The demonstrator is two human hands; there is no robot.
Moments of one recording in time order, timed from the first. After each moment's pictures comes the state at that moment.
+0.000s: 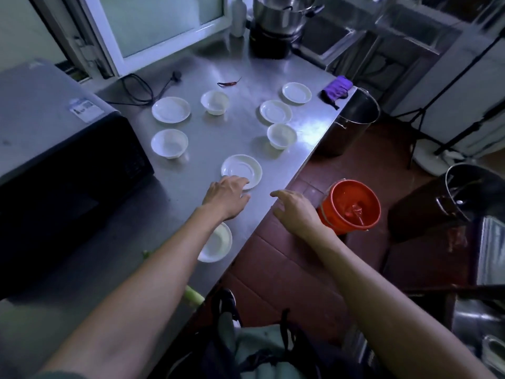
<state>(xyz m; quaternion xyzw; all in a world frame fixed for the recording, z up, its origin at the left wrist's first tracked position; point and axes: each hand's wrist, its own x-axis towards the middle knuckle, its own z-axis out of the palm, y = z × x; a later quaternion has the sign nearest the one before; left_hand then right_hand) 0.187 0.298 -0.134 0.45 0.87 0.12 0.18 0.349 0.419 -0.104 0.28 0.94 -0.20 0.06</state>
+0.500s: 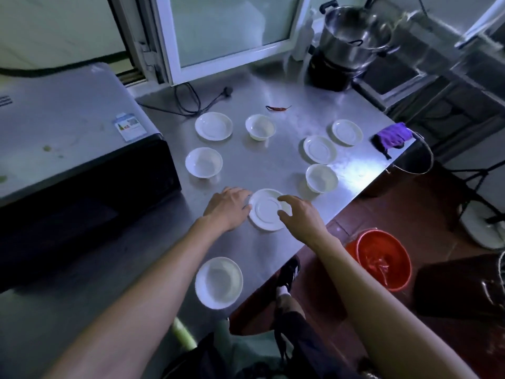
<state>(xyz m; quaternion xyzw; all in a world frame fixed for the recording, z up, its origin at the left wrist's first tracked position) 0.093 0.303 -0.149 0.34 0.91 0.16 0.19 0.218 0.477 -0.119 0.21 0.95 -0.23 0.08</state>
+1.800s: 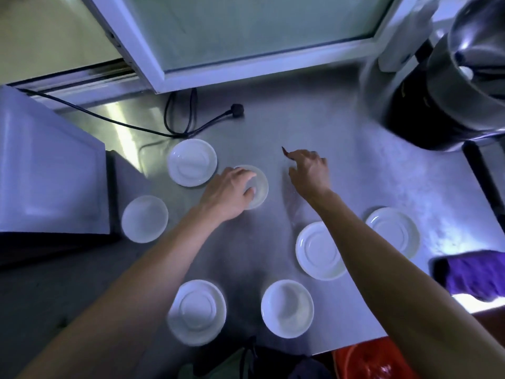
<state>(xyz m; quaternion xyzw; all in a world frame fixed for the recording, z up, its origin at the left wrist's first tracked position) -0.145 0.557 -0.159 0.11 0.97 0.16 0.17 -0.184 0.772 -0.210 -0.01 0.98 -0.20 0.09</state>
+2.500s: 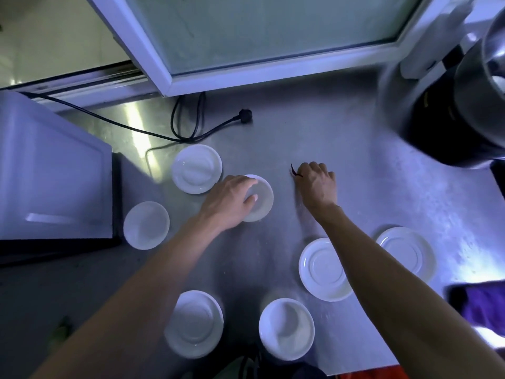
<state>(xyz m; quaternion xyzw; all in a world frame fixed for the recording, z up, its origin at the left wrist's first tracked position) -0.155 0.556 -0.167 0.07 0.96 0.18 0.19 -0.200 0.775 -0.243 0.01 0.98 -0.17 0.10</state>
